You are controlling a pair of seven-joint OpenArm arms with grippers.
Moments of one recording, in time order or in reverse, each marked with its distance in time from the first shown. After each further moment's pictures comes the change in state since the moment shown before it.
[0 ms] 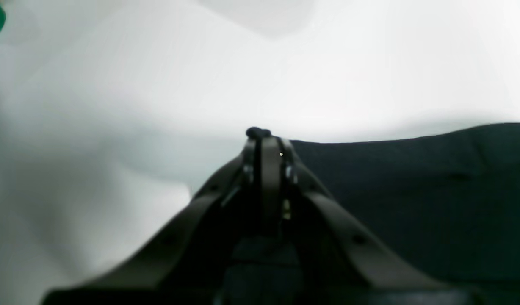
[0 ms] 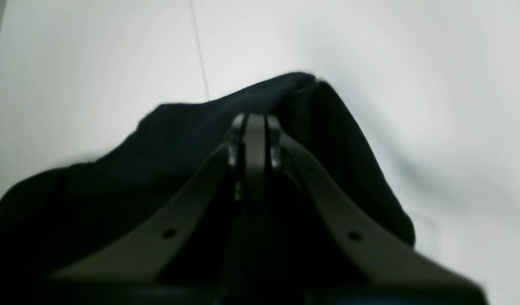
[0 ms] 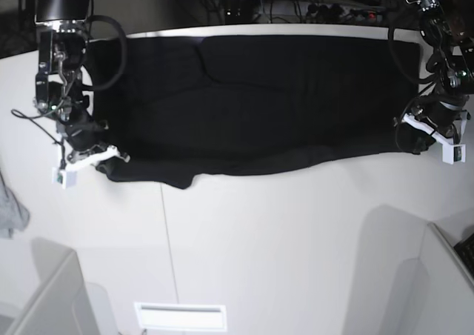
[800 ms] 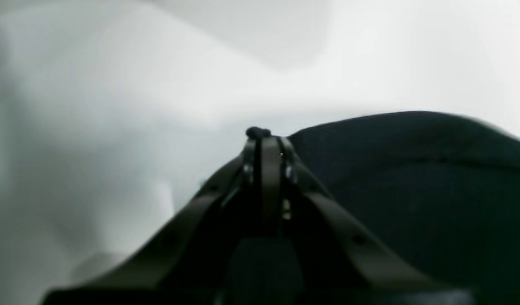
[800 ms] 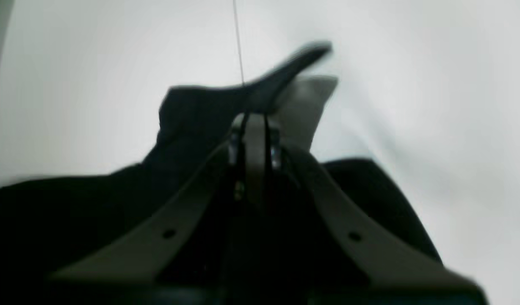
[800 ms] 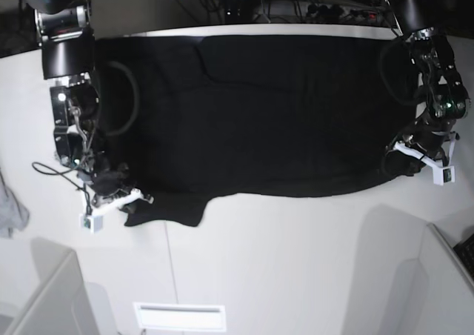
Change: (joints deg) left arm -11.1 0.8 6.4 -13.9 5.2 0.8 -7.8; right arm 17.6 -0.2 -11.4 -17.5 0.1 0.3 3.4
